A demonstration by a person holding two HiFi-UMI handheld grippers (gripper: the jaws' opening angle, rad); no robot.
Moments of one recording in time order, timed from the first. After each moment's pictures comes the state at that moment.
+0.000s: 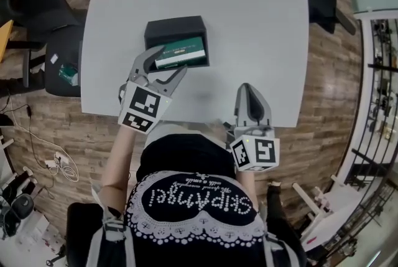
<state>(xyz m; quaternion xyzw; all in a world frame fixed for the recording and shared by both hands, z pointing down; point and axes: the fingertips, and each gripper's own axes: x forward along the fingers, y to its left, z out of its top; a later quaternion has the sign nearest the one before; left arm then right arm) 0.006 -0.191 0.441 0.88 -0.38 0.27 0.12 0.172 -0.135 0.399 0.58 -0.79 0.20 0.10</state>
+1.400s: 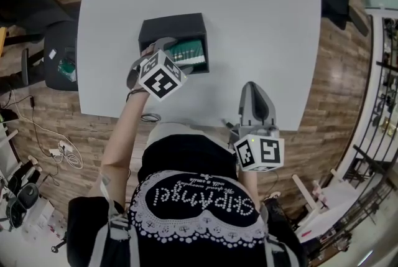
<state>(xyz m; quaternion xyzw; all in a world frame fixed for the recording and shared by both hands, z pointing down) 0.038 -0.210 0.584 0.83 -0.22 0.46 0.21 0.192 -0.172 0.430 0.58 -0.77 0.25 0.12</state>
